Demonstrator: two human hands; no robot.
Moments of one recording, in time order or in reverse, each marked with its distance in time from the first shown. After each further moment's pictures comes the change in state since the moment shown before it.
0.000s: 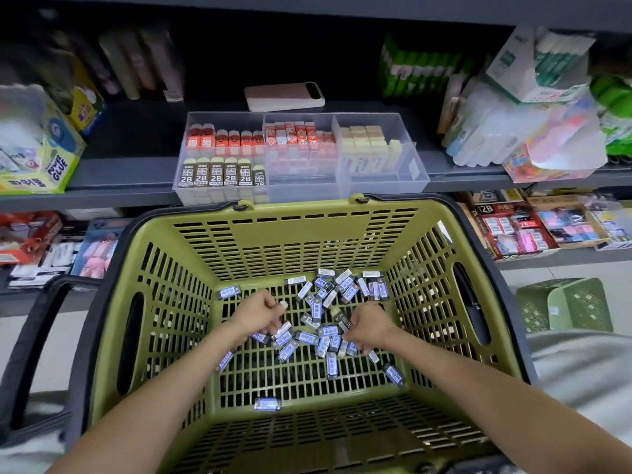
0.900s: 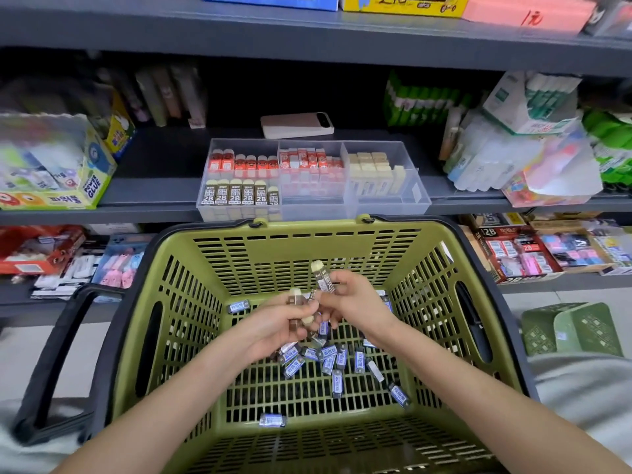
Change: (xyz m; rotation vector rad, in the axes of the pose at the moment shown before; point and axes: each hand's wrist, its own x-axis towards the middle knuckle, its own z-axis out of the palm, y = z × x) left_hand -0.069 0.065 -0.005 -0.746 -0.296 0.046; right_hand -0.063 -0.088 -0.045 0.792 0.048 -0.470
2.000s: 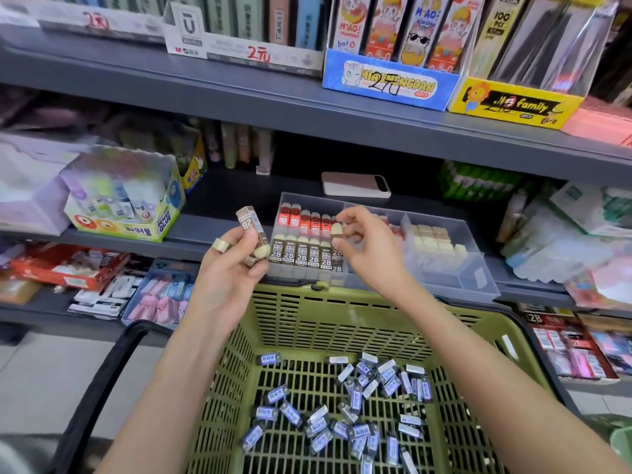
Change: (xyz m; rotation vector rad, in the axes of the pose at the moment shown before) left_hand -0.055 0.125 -0.076 -0.507 0.143 0.877; right_hand 0.101 -0.136 0.027 -0.694 0.297 -0.587
